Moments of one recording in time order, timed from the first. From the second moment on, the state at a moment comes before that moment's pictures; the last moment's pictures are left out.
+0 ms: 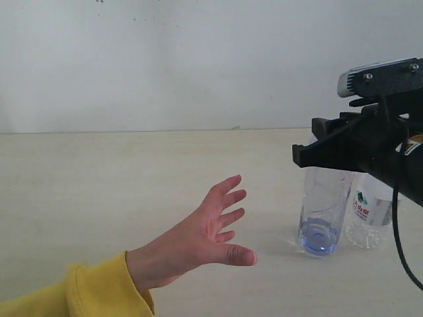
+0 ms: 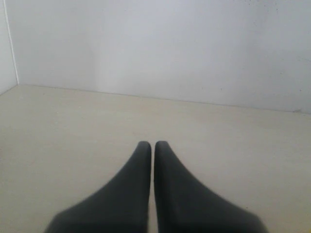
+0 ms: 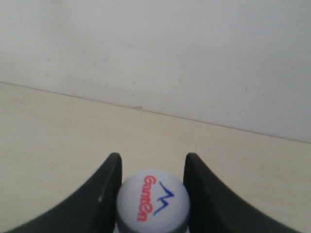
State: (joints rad) left arm 0.07 0.00 0.00 0.09 0.18 -0.16; right arm 0.48 1.39 -0.58 0.47 -0.53 -0.42
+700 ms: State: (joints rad) left arm 0.07 0.00 0.00 0.09 0.18 -0.16; right arm 0.71 1.27 -0.66 0.37 -0.37 -0.34
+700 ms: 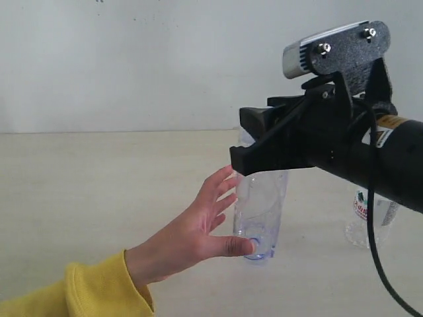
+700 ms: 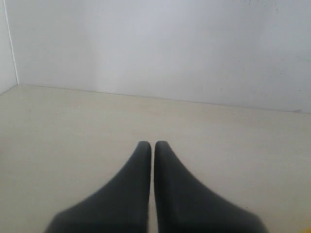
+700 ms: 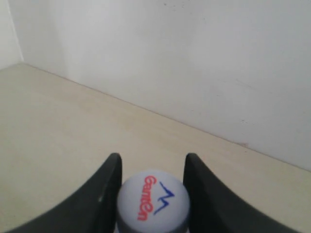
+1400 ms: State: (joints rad) left arm 0.07 0.00 0.00 0.09 0.18 -0.16; right arm 0.62 1.12 -0.69 0.63 -0.35 -0.60
